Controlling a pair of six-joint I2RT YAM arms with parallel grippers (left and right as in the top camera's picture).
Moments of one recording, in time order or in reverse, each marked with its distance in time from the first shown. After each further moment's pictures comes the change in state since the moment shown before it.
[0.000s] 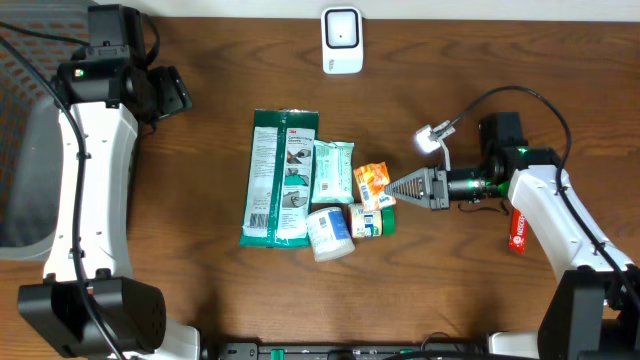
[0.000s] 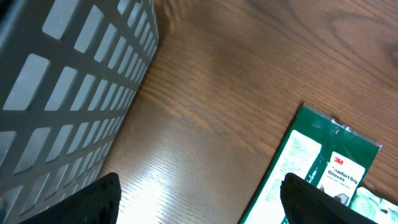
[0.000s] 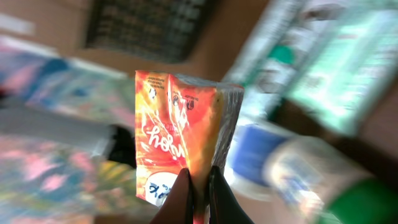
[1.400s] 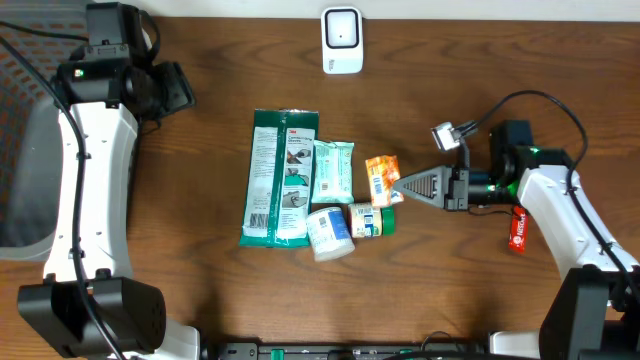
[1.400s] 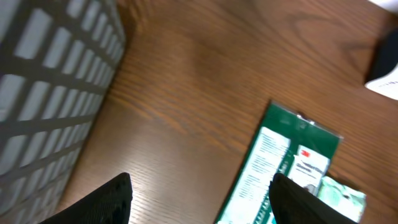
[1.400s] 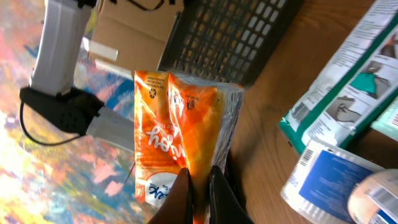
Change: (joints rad) left arm 0.000 0.000 0.000 0.029 0.089 0.000; right arm -0.045 0.000 0.000 -0.203 -0.325 -0.185
